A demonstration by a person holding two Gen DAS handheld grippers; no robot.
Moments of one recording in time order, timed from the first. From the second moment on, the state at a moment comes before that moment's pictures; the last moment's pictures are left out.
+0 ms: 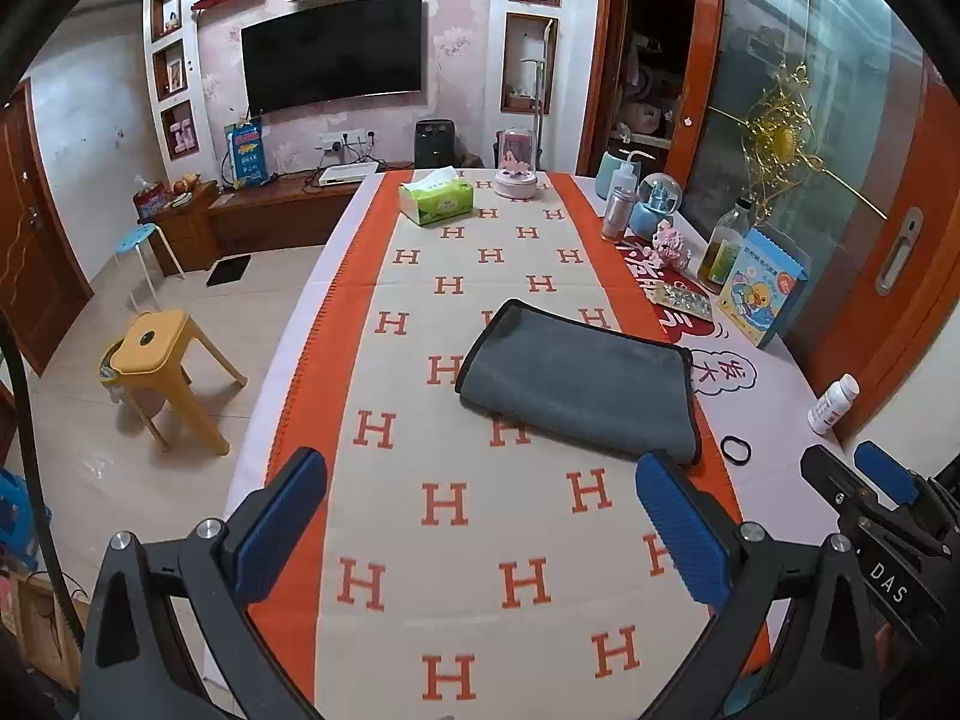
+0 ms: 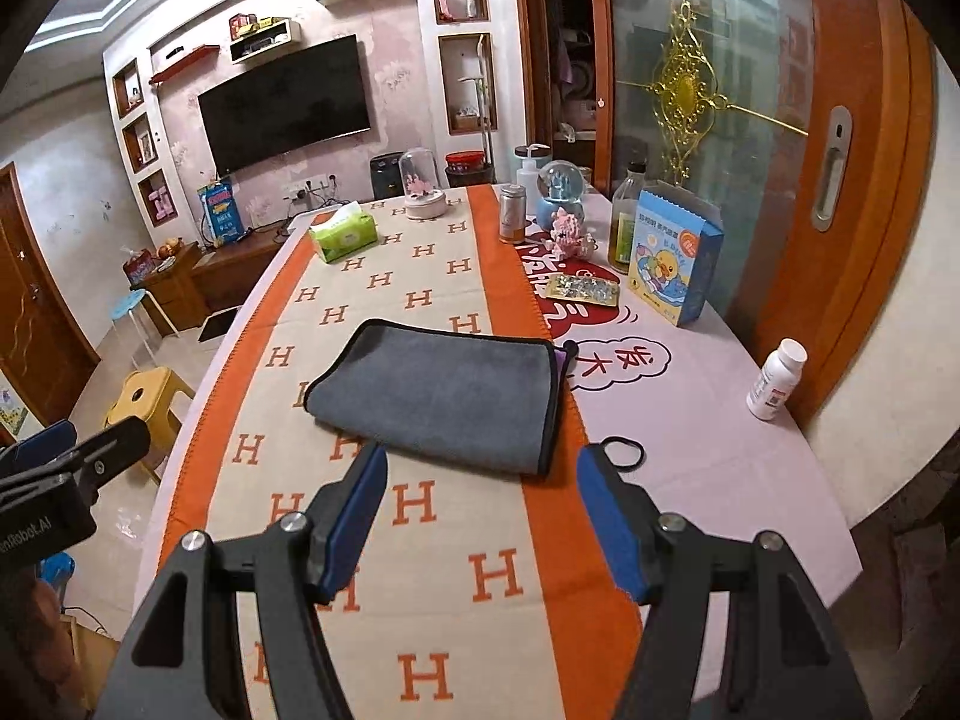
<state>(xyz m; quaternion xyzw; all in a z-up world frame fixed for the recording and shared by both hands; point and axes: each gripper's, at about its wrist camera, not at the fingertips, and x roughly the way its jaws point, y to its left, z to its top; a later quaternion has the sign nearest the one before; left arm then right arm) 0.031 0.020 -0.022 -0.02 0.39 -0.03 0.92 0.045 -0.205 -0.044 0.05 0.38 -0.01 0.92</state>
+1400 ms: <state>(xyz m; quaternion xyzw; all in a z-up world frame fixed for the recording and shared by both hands) -0.008 0.007 0.005 -0.01 0.41 0.03 0.91 0.023 -0.188 -0.009 0.03 0.41 0.04 0.91</state>
